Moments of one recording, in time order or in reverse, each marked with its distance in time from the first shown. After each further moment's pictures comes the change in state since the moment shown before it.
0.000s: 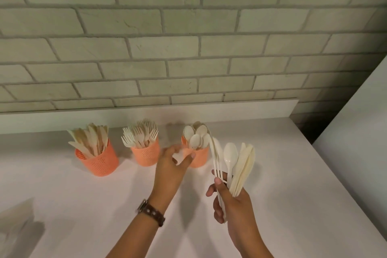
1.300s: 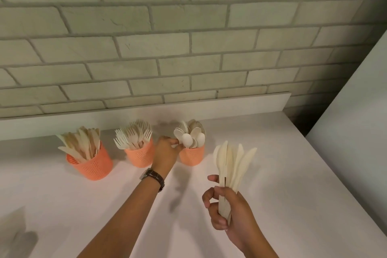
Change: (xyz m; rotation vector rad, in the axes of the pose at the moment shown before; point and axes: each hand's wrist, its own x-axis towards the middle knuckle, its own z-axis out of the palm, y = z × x) left_hand 0.074 -0.032 0.019 0.191 -0.093 0.146; right_hand 0.003 0.011 -0.015 0.286 -0.225 0.229
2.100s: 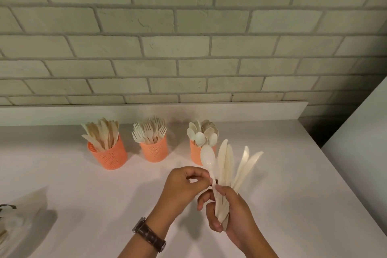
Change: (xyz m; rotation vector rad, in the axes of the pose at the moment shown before) left_hand -0.122 0.060 -0.033 -0.409 -0.152 -0.209; right_hand 0.001 0.002 0.019 -0.103 -0.202 -0.001
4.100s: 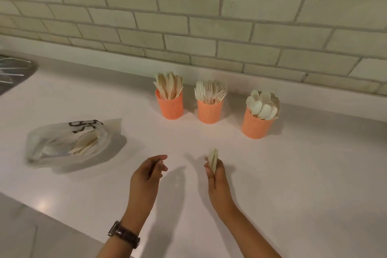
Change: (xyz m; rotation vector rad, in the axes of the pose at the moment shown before) left_hand -0.116 -0.100 -0.096 0.087 0.709 -0.127; right_hand 0.050 0.146 0.026 -0.723 -0.035 -0.249
